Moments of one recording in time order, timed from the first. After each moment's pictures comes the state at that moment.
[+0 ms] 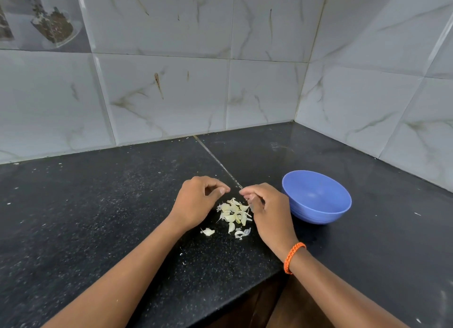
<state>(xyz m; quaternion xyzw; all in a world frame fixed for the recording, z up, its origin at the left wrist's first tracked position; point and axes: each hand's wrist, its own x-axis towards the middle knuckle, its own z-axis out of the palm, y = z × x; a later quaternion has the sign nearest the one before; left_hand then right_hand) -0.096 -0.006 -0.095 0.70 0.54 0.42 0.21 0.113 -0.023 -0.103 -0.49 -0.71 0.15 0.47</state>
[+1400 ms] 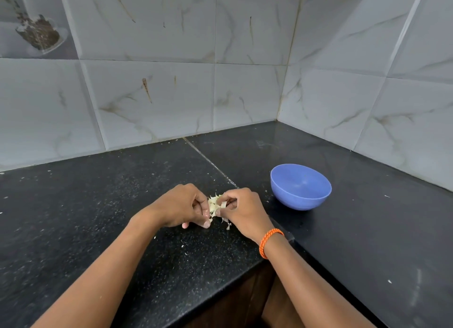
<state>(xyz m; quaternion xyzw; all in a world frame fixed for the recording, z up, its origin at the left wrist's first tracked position) -0.134 -0.020 -0.072 0.79 0.52 0.14 0.31 0.081 -0.039 -0.094 -0.56 -0.71 0.25 0.33</state>
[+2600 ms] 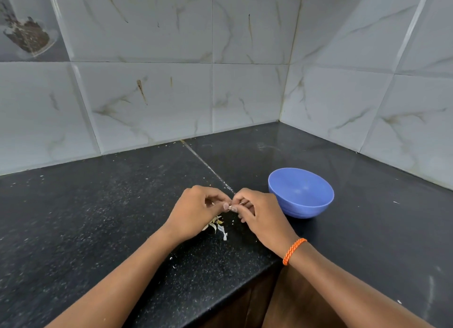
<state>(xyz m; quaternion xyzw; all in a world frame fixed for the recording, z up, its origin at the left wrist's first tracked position) -0.077 -0.025 -0.085 0.75 0.50 0.36 0.24 0.135 -0.029 -0.095 -0.46 -0.79 0.18 0.37</state>
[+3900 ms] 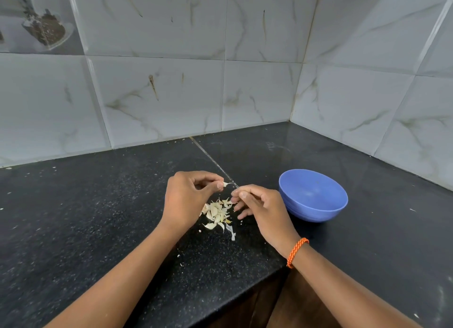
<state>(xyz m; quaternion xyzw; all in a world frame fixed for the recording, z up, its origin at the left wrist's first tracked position) -0.089 -0.029 -0.074 0.62 0.52 0.54 0.23 0.120 -0.018 -0.104 -0.41 -0.68 0.37 0.49</state>
